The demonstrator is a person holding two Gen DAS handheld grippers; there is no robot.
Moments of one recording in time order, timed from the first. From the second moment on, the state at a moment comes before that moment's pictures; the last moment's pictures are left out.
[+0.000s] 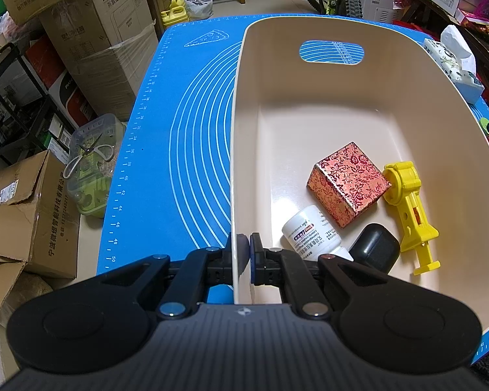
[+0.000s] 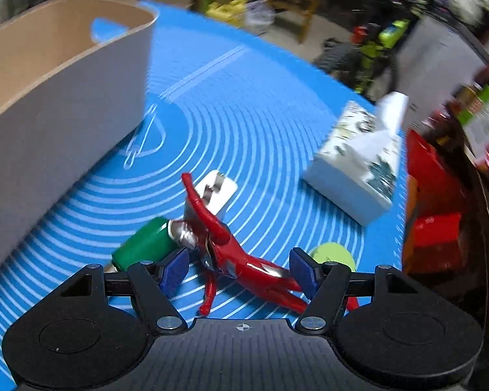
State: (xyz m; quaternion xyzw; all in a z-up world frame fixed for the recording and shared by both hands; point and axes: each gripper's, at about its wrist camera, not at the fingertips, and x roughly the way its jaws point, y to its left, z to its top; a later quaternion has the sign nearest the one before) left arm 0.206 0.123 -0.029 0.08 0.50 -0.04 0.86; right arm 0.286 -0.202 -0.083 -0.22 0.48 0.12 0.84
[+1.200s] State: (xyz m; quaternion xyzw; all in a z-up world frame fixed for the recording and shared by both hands) left arm 0.208 0.121 -0.029 0.08 0.50 -0.04 0.86; right arm 0.240 -0.191 0.001 -0.22 0.40 0.12 0.88
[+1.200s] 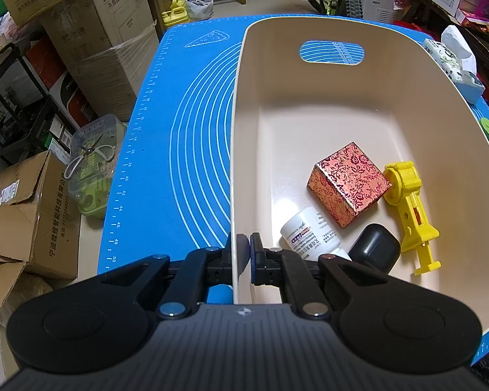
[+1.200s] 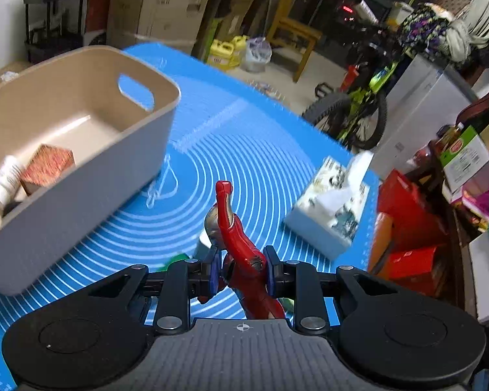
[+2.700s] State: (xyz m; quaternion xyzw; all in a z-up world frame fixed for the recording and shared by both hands) left arm 0.207 0.118 -0.033 0.08 0.50 -0.04 0.86; right arm 0.250 -0.015 -0.010 -0.07 0.40 0.19 0.90
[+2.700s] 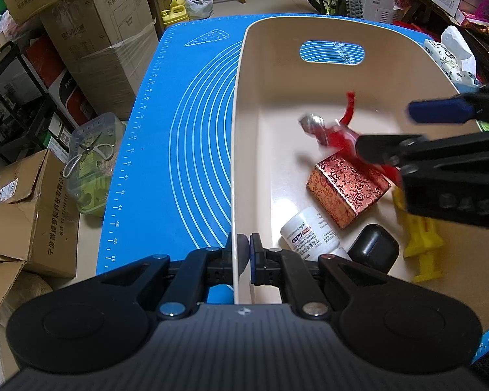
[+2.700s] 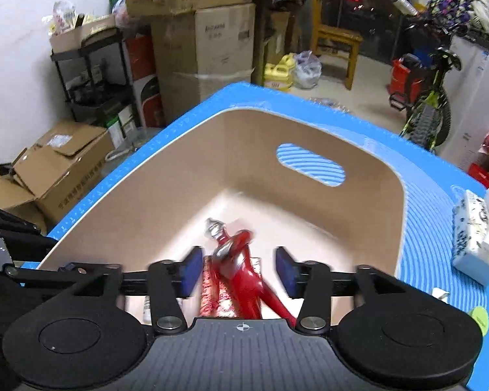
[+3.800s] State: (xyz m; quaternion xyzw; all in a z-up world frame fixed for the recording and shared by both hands) left arm 0.207 0.117 -0.033 0.08 0.50 -0.04 0.86; right arm 0.229 -0.180 -0.075 -0.01 0.40 0.00 0.92
